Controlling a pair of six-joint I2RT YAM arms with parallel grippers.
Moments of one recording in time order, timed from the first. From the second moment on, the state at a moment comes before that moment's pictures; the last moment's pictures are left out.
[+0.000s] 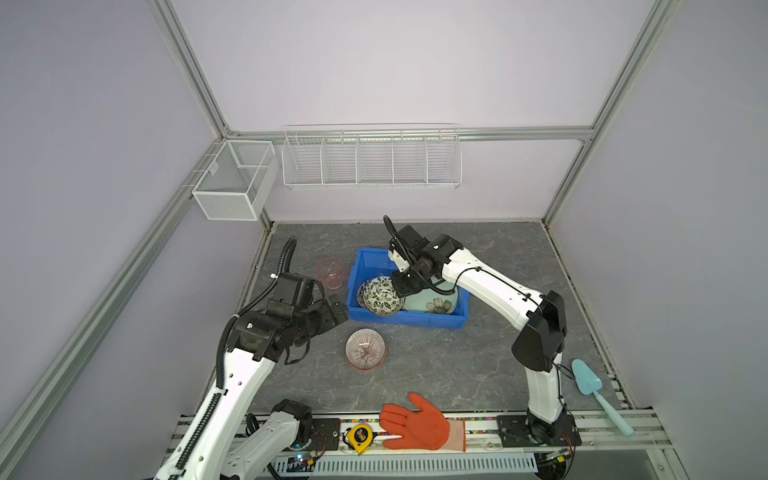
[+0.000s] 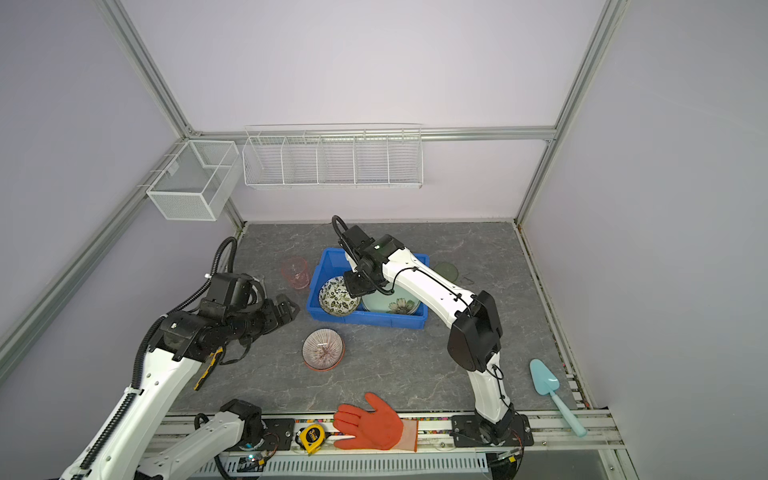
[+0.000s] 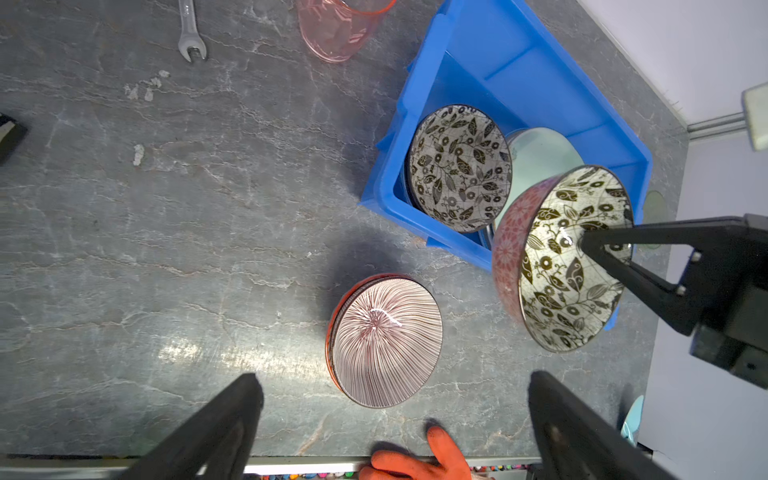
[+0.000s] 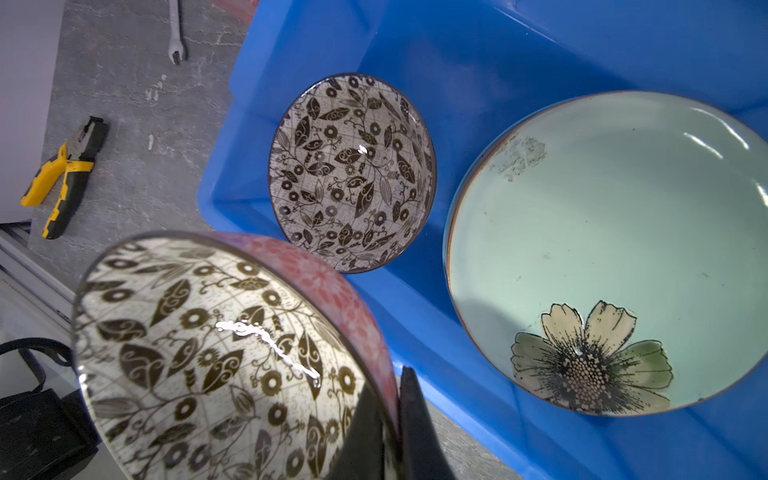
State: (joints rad) left arm -0.35 0.91 1.08 -1.11 0.09 -0.73; right arm 0.82 2.02 1.98 -1.13 -0.09 0.39
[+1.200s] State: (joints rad) left arm -0.29 0.96 1.06 -1.08 0.14 -0.67; right arm 0.77 2.32 2.23 -1.12 -0.10 0.40
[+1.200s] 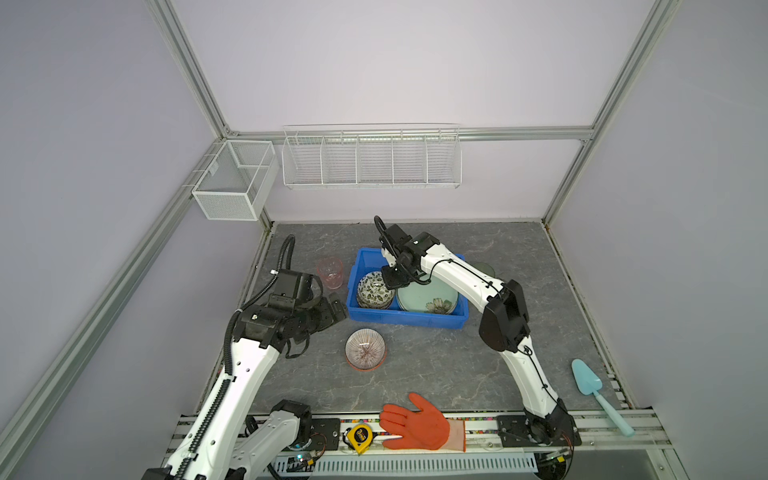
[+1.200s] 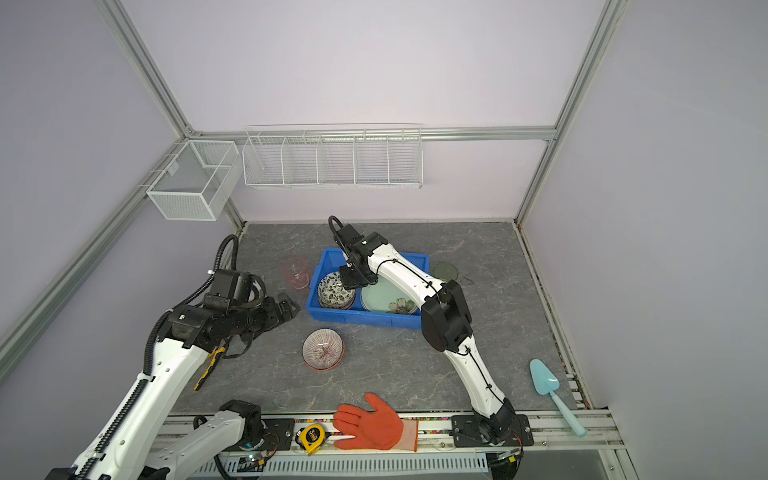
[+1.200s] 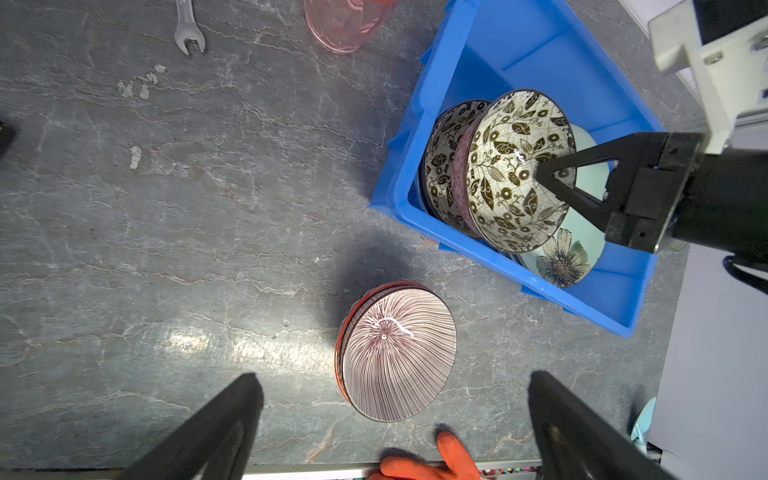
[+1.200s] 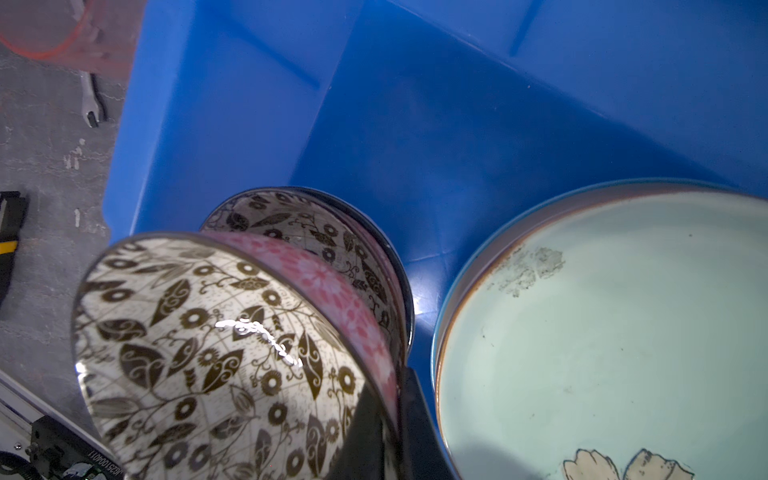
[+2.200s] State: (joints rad) left arm -0.27 1.00 1.03 -1.04 0.18 -0.65; right arm 0.79 2.34 2.20 -1.01 -0.08 0.45
